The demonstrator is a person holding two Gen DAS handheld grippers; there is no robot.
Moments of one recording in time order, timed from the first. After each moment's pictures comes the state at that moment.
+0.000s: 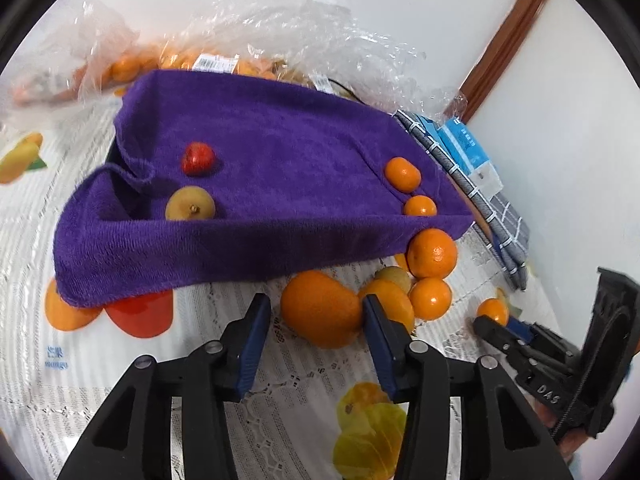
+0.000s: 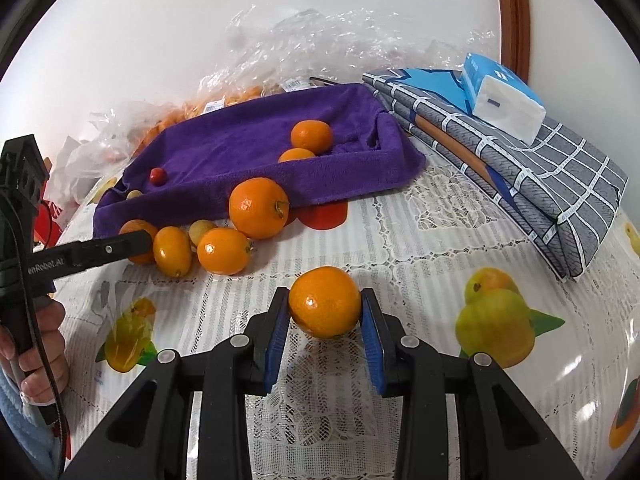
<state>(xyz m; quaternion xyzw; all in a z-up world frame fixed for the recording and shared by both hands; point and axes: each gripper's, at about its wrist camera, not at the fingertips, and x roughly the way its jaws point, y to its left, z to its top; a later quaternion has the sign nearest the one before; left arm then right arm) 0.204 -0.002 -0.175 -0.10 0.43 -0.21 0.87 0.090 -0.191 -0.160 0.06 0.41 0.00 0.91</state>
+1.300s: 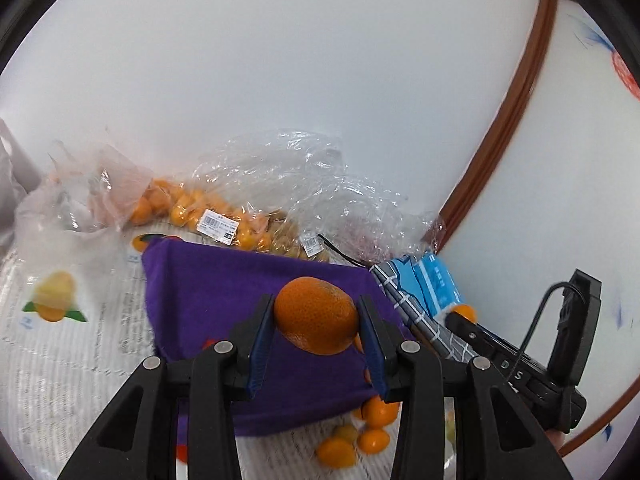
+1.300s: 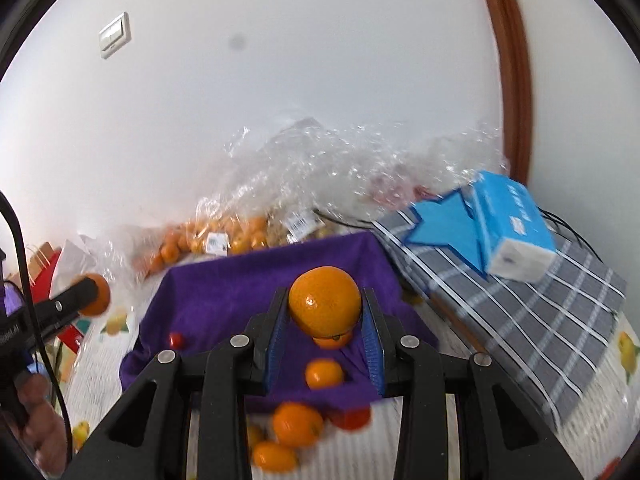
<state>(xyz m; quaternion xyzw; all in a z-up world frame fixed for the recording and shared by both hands) 0.235 0.033 -0.061 -0.18 0.28 -0.20 0.92 0.185 -0.188 -0.054 0.09 0.30 -0.02 0.95</state>
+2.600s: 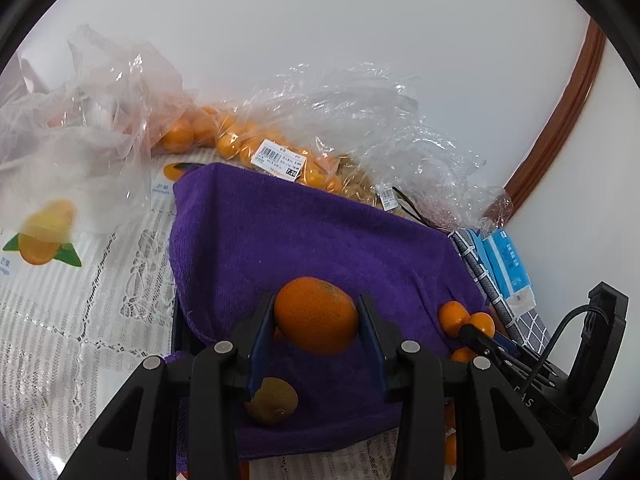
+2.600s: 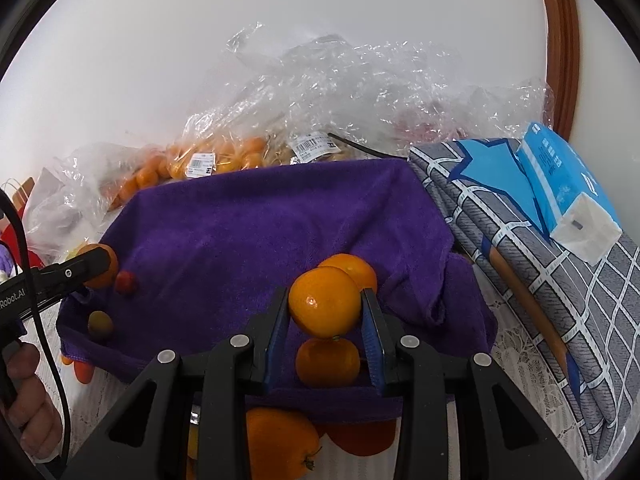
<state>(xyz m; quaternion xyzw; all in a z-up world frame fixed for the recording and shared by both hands) 0.277 0.040 -0.144 -0.18 0.35 -0.13 0.91 0.226 -0.168 -0.141 0.03 0.37 0.00 0.93</state>
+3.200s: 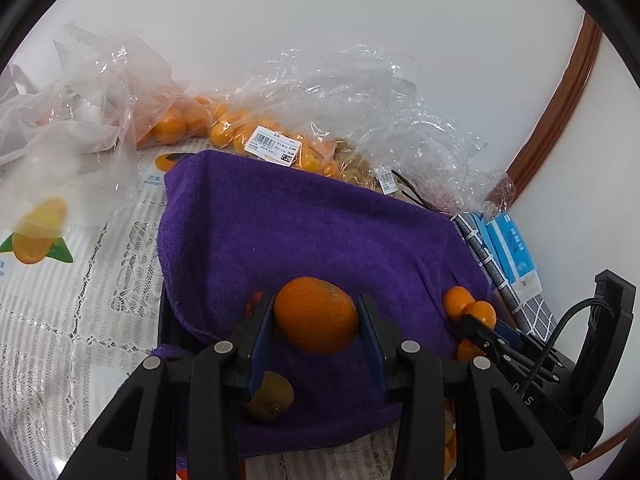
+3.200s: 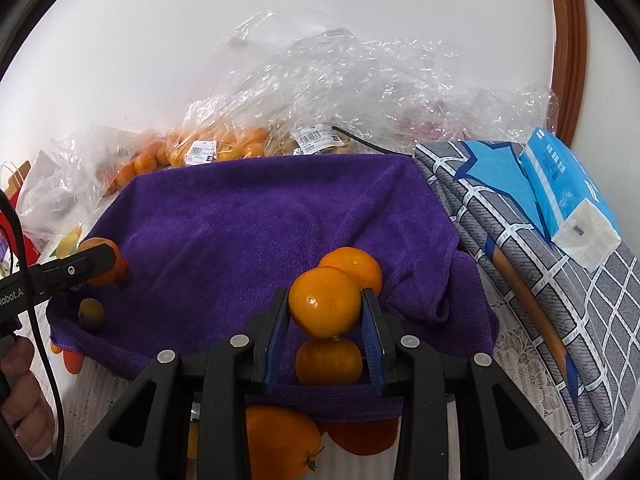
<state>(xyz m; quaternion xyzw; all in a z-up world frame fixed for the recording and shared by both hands) 0.278 0.029 -0.148 -0.16 0.37 -0.14 0.91 0.227 -0.160 -0.146 0.01 0.38 -0.01 0.93</state>
